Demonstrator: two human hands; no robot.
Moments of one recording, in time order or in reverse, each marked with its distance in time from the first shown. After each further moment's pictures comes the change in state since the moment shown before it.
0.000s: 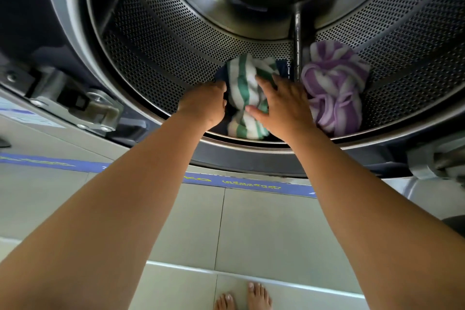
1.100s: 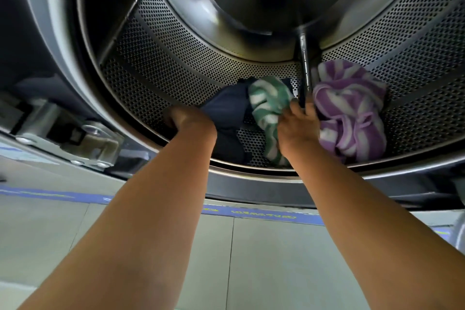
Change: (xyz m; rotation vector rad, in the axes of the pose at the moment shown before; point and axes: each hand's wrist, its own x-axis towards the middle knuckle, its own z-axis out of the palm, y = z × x) left_hand 0.033 -0.015 0.005 0.617 -0.393 -0.408; right_hand 0.032 0.001 0.024 -0.654 -0.273 0.025
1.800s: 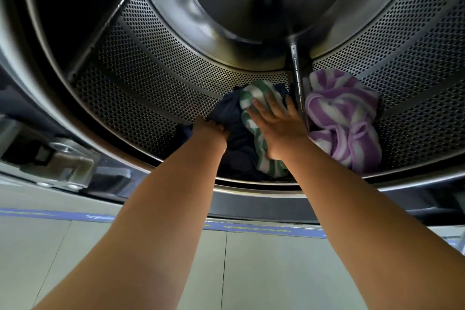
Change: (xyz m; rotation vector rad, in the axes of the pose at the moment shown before) left_hand 0.023 0.040 0.007 -0.002 0.167 0.559; right_hand 0.016 0.006 -0.006 0.118 0.085 -0.161
